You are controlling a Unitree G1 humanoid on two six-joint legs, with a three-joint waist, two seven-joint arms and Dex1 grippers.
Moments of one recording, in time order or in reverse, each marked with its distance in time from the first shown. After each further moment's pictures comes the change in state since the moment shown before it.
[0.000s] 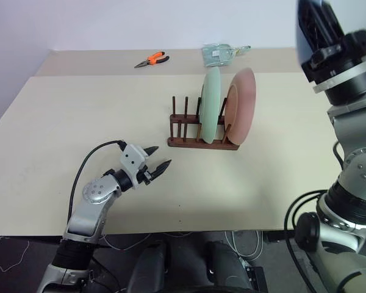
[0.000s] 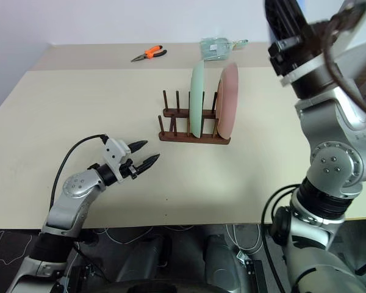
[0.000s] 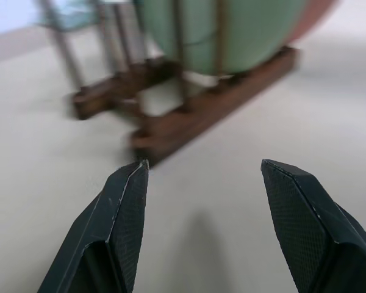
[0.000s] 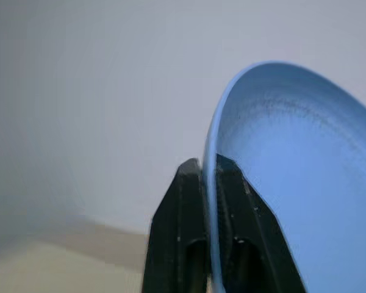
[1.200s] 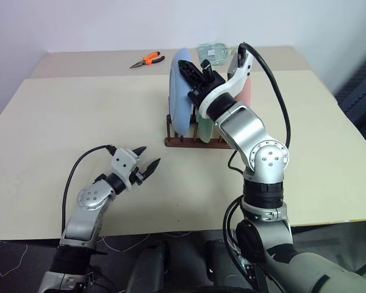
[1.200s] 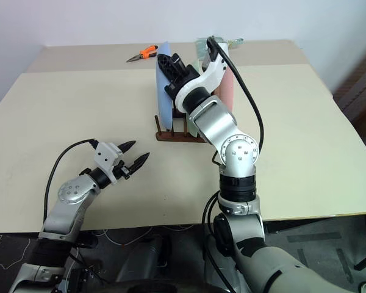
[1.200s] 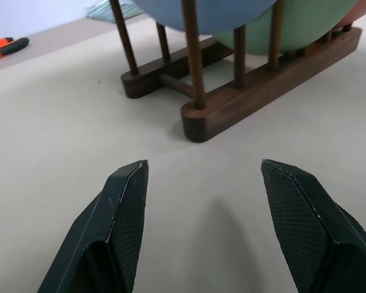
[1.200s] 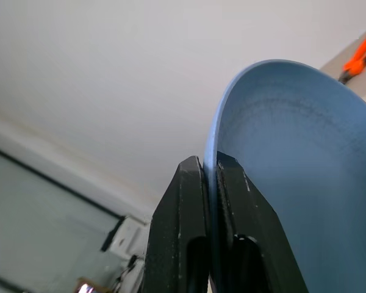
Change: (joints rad) left arm 0.051 -0.005 0.029 0.030 0.027 -0.069 0.052; right arm -0.046 0.457 0.294 0.430 0.342 -0.097 -0.571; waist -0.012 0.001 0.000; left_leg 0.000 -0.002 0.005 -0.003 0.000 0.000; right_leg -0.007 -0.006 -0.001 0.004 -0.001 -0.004
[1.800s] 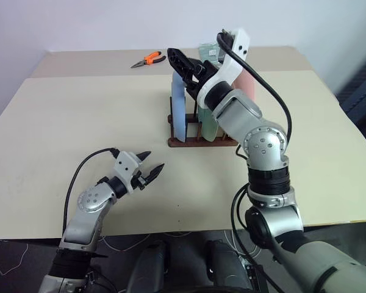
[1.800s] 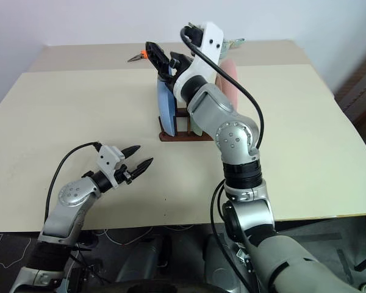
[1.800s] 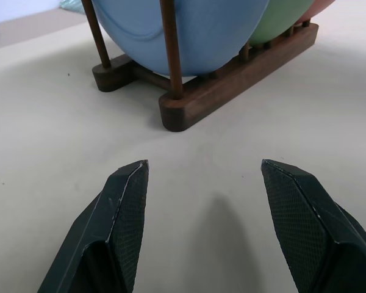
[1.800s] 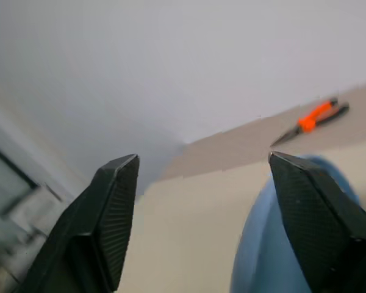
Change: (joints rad) left arm 0.028 -0.001 -0.013 -0.049 -0.022 0.048 -0.056; right arm -0.122 -0.181 0.138 -0.006 -0.381 0.053 0.229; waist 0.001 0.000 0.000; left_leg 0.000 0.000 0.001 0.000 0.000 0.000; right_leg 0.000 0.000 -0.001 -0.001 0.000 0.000
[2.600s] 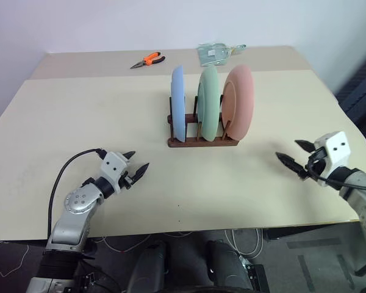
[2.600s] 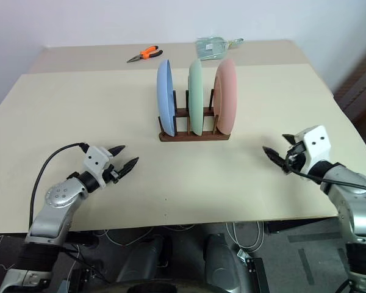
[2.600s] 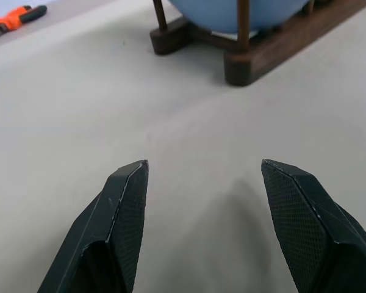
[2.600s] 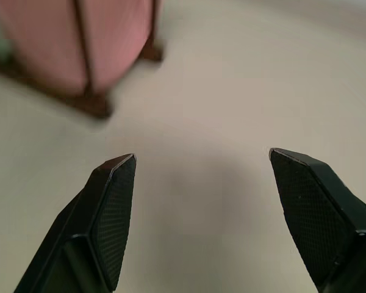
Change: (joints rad) left arm 0.018 0.080 0.058 0.053 0.030 -0.033 0.038; right arm 0.876 -0.682 -0.297 0.009 -0.450 -0.315 0.801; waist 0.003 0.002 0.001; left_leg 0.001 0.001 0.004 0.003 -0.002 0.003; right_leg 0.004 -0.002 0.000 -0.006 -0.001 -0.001
